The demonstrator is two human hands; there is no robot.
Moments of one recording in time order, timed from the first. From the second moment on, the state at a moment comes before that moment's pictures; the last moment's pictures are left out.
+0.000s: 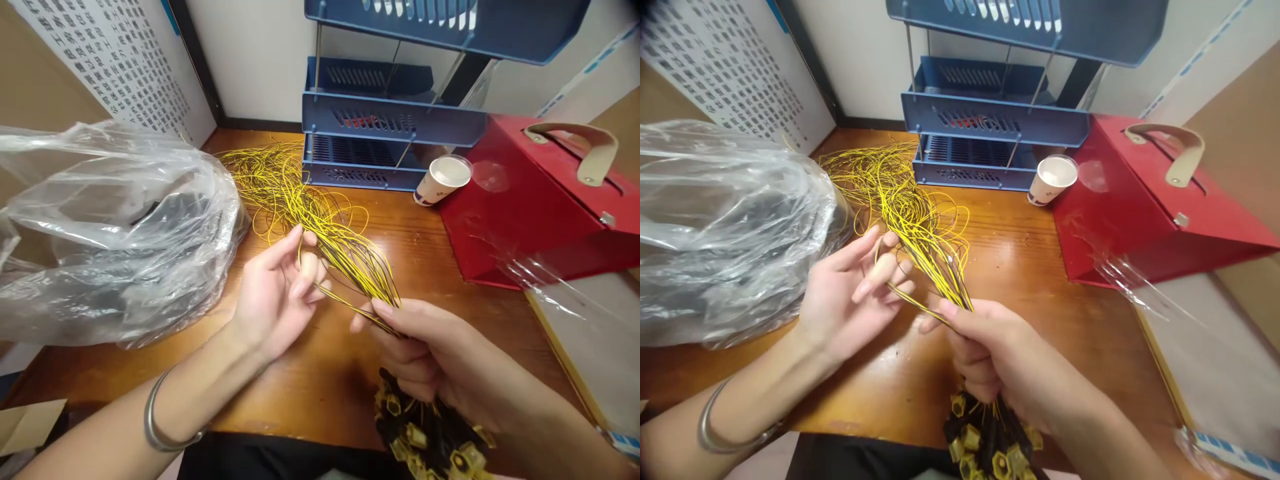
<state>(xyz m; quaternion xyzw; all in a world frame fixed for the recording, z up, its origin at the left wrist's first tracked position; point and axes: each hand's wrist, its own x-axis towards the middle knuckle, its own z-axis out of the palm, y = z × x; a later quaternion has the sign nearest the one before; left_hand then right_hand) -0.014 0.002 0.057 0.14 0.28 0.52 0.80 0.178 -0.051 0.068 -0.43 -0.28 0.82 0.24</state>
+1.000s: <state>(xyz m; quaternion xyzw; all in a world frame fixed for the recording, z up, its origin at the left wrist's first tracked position) -0.042 -0.008 0.060 0.26 0.24 0.45 0.82 0.174 -0.055 0.069 -0.43 -0.26 0.81 0.29</state>
